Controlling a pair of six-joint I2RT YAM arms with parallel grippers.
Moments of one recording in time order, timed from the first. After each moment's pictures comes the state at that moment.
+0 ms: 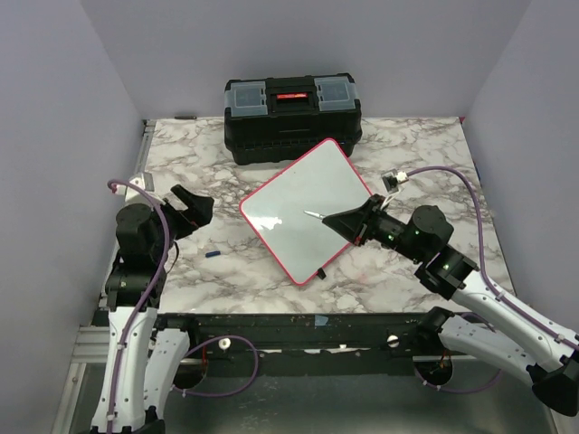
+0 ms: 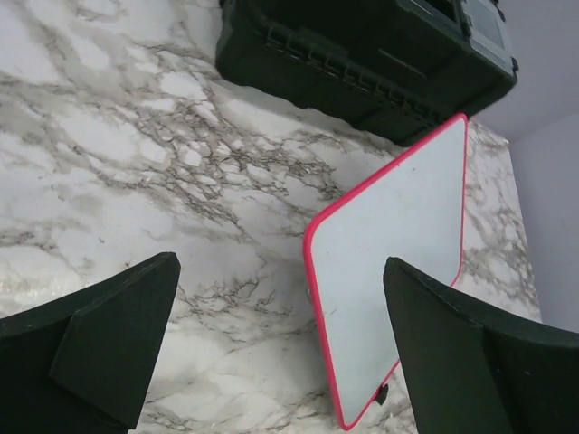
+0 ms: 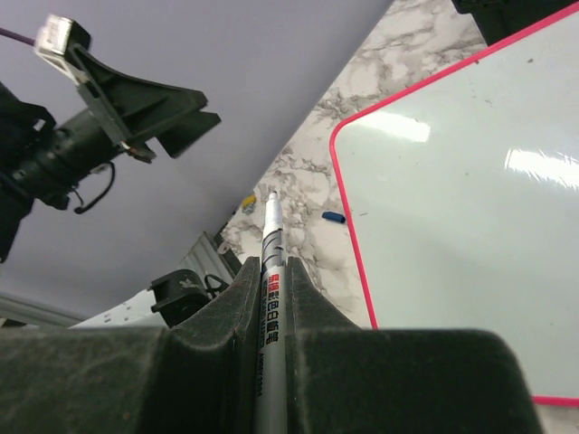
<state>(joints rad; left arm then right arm) -0.01 0.58 0.77 -0.49 0.11 -0.63 0.74 0.82 0.68 0.14 -0.21 0.68</state>
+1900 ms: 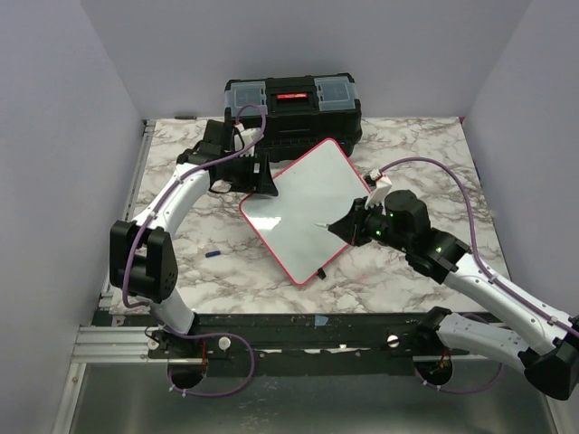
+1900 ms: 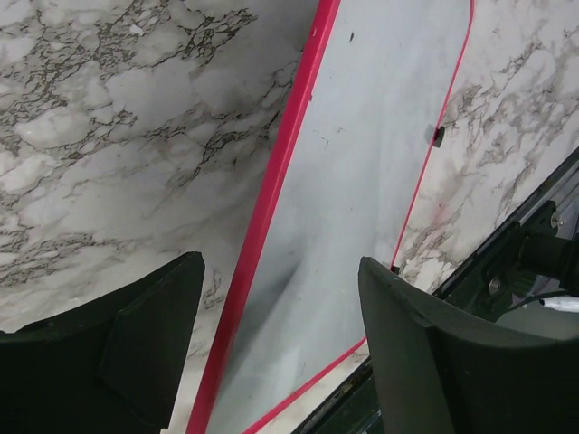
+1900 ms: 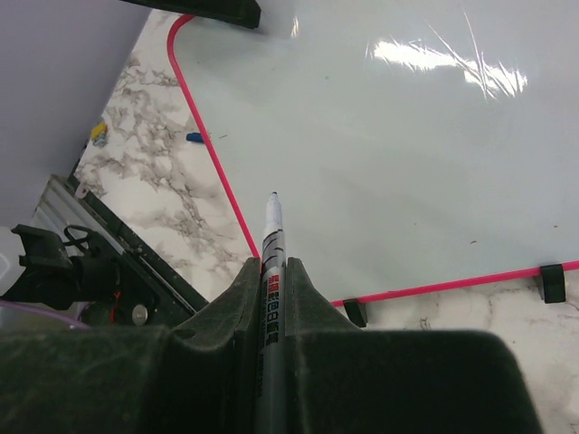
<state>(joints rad) -0.26 1.64 1.40 -0.66 0.58 -0.17 0.74 0.96 0.83 -0.28 -0.08 0.49</state>
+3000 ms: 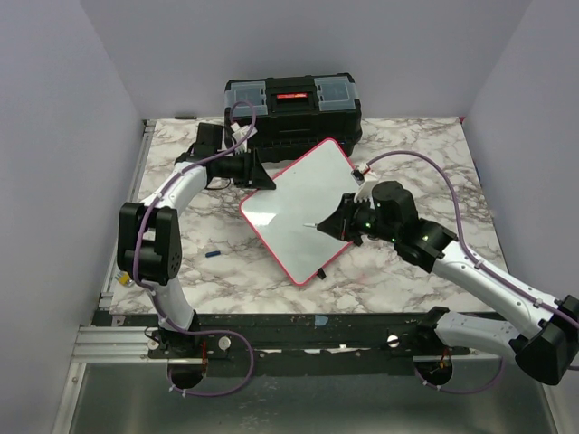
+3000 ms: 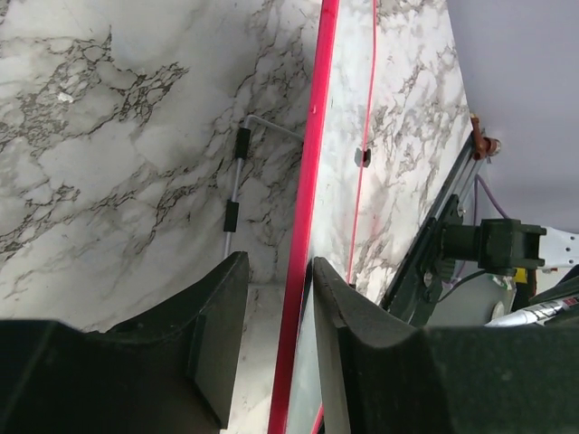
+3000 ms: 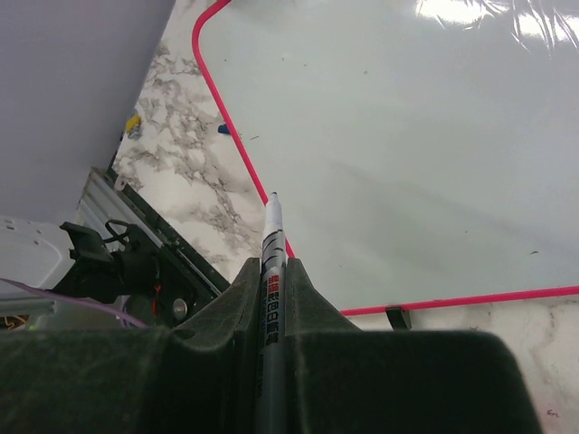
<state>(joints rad) -0.16 1.78 1.36 -0.40 0.92 -0.23 0.74 1.08 0.89 -0.26 -0.17 0.58</state>
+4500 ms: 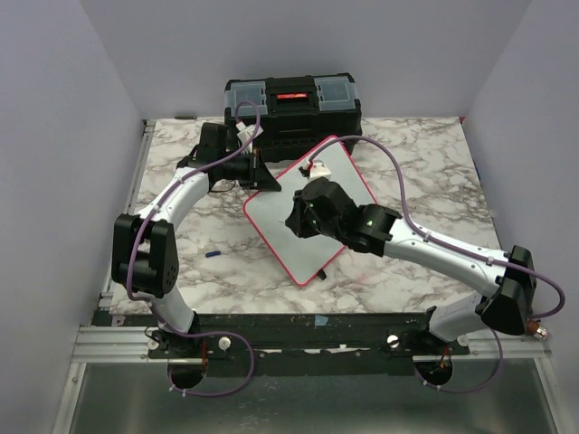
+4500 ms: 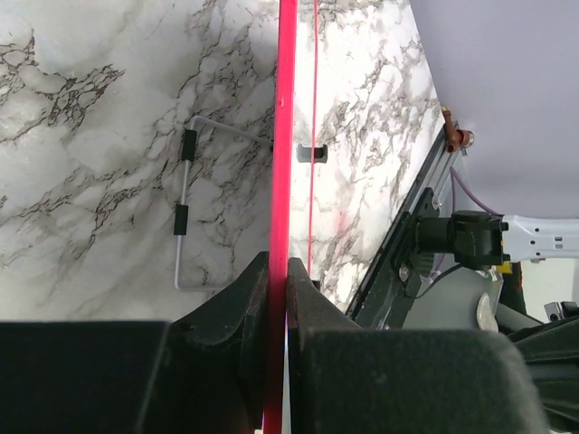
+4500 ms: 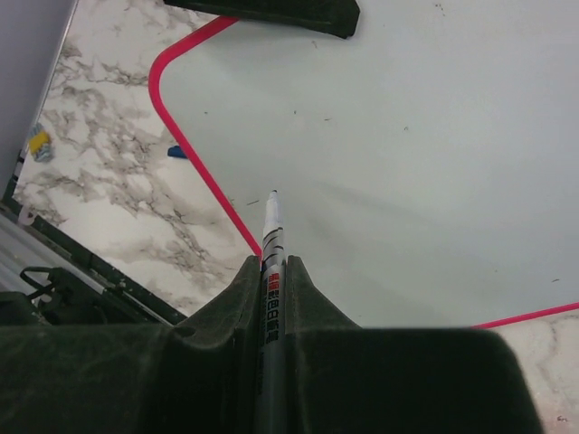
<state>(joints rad) -0.21 1.70 1.31 -0.36 0.94 -0.30 1.02 1.42 1.26 -0.43 0.25 0.59</state>
